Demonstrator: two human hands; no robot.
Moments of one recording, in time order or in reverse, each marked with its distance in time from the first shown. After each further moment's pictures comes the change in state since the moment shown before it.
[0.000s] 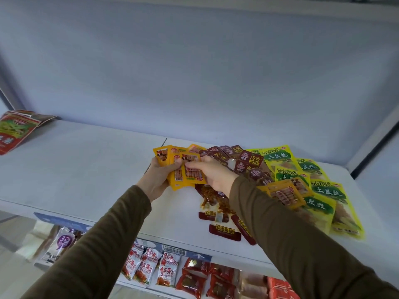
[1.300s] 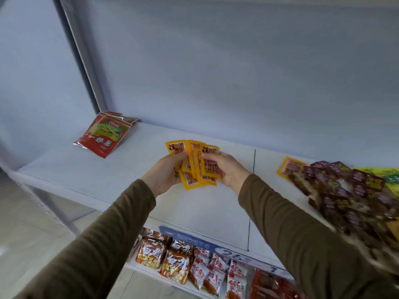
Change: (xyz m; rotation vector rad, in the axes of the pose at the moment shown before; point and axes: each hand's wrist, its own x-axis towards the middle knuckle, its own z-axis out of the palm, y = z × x) left_hand 0.017 0.129 -0.273 0.058 -0.048 -0.064; right_hand 0.111 -0.028 0.271 0.162 -0.037 -0.036
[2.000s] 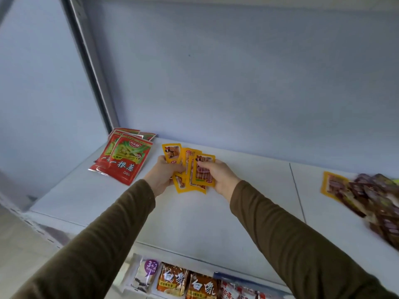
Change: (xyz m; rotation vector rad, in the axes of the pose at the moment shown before) left_hand 0.085 0.062 -0.143 0.172 0.142 -0.032; right_hand 0.103 0.013 0.135 0.046 0.155 -0.013
